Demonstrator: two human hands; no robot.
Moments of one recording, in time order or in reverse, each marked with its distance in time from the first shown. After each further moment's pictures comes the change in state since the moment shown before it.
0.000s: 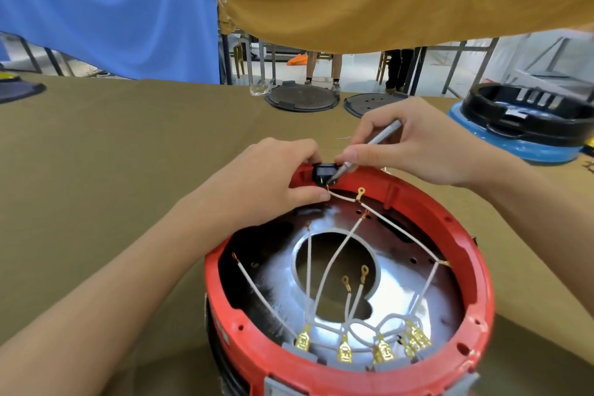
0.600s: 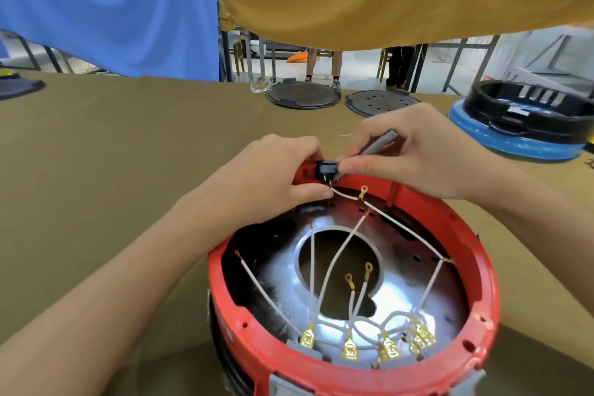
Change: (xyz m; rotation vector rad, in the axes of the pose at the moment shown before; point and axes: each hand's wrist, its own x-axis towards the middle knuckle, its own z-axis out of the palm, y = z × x) left_hand 0.000 0.000 0.000 0.019 0.021 0.007; right_hand -0.008 -0.013 0.011 -0.197 0.037 -0.103
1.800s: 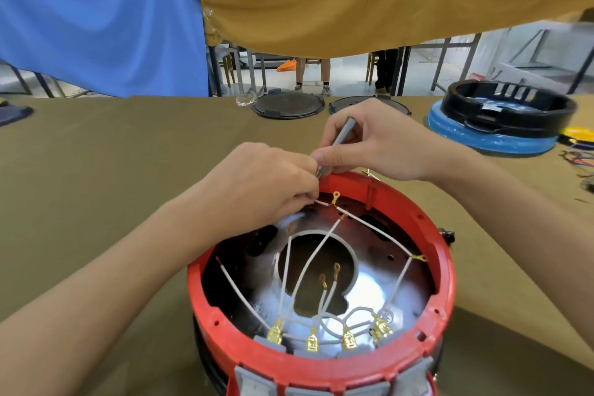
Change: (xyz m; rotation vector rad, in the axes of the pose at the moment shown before) left_hand 0.004 0.014 -0.007 0.343 0.121 0.514; right_hand 0.015 0.014 -0.005 0.271 -0.044 0.178
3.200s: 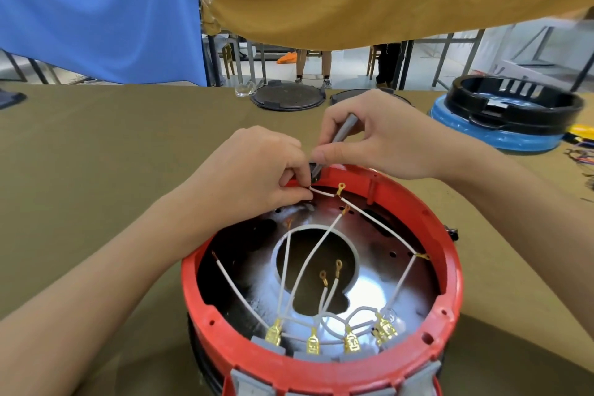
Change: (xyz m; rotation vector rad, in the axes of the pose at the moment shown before) left_hand 0.003 -0.002 -0.001 -0.236 0.046 -0.260; right_hand -0.001 -0.006 0.000 -0.245 -0.005 -0.061
